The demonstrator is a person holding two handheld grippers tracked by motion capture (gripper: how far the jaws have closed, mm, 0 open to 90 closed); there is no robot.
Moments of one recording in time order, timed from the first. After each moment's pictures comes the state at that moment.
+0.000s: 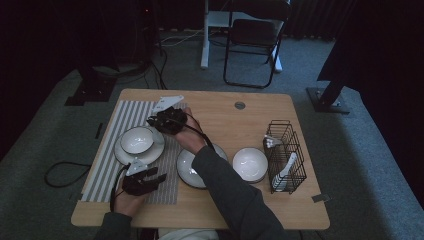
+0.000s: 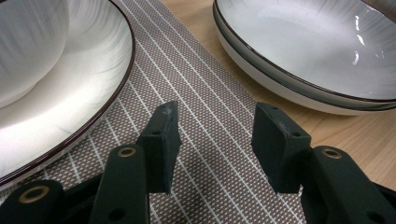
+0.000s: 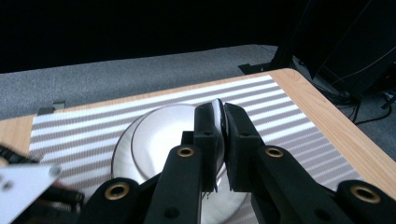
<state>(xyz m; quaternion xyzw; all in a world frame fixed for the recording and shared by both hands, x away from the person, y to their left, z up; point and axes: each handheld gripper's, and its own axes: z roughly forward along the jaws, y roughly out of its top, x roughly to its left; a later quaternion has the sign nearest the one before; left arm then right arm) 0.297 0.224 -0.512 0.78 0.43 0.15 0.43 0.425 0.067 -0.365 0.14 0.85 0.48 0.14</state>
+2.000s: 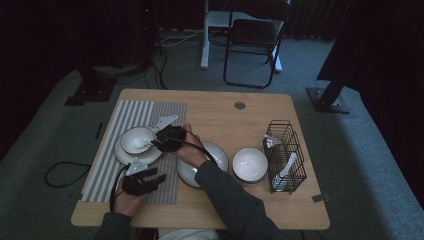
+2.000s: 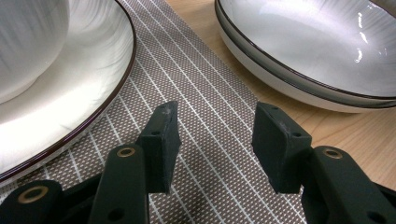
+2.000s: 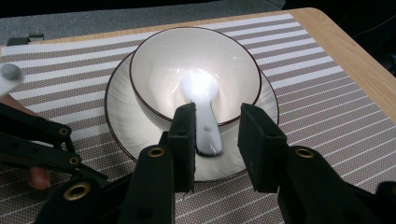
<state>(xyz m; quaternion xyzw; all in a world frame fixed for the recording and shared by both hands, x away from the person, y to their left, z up) 0.298 0.224 -0.514 0.78 0.43 0.14 0.42 0.410 0.069 -0.423 0.15 0.89 0.41 0.14</state>
